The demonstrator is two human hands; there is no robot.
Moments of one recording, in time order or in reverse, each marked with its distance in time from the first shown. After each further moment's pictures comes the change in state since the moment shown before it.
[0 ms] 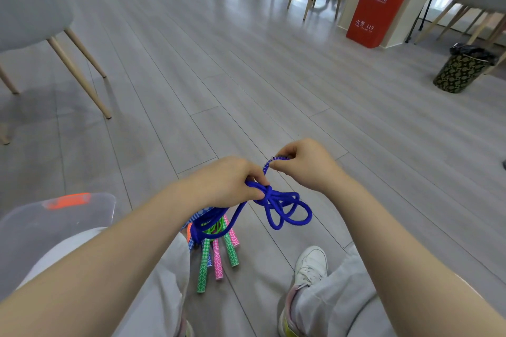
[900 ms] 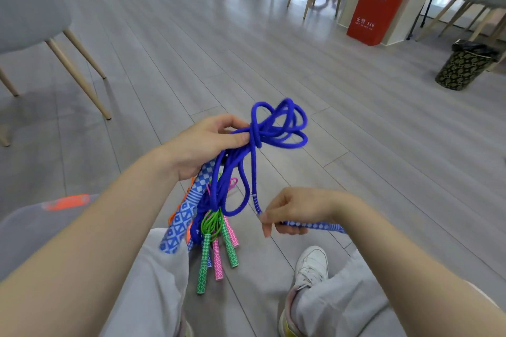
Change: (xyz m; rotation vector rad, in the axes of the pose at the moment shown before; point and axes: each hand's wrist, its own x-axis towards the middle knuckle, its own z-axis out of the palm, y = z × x) left_hand 0.000 -0.003 -0.043 -1.016 0.147 -0.071; right_hand -0.031 0.014 0.009 0.169 -0.855 0.041
